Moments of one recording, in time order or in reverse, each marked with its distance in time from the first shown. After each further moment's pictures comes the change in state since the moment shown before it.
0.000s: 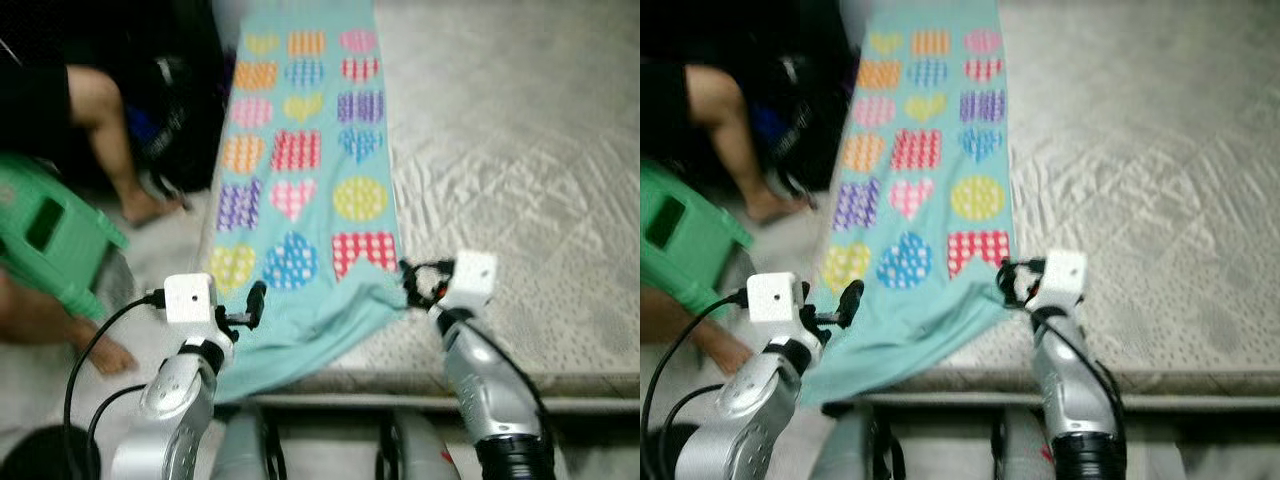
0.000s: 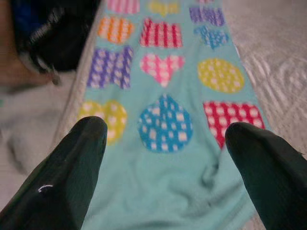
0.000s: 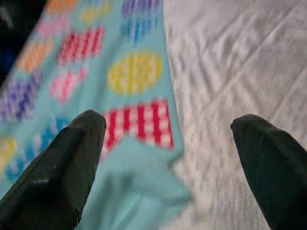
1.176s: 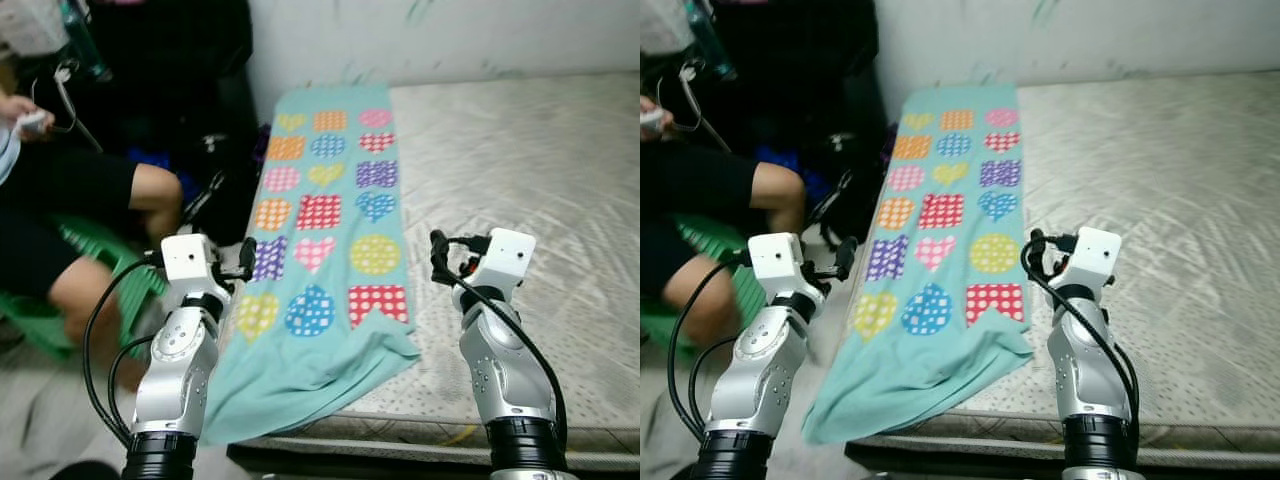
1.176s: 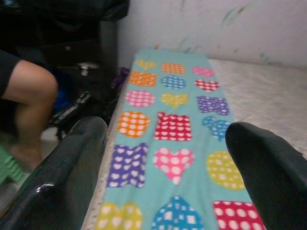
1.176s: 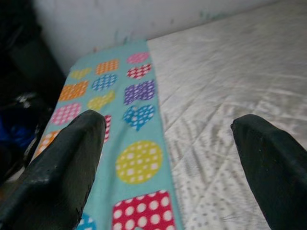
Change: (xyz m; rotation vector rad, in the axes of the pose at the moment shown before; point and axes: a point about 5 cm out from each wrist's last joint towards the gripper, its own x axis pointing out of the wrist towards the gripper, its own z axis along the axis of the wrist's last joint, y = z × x) left arm 0.051 0.015 0.014 -0.016 -0.138 0.038; right arm 0.006 -0.015 0.023 0.003 -0.118 -0.092
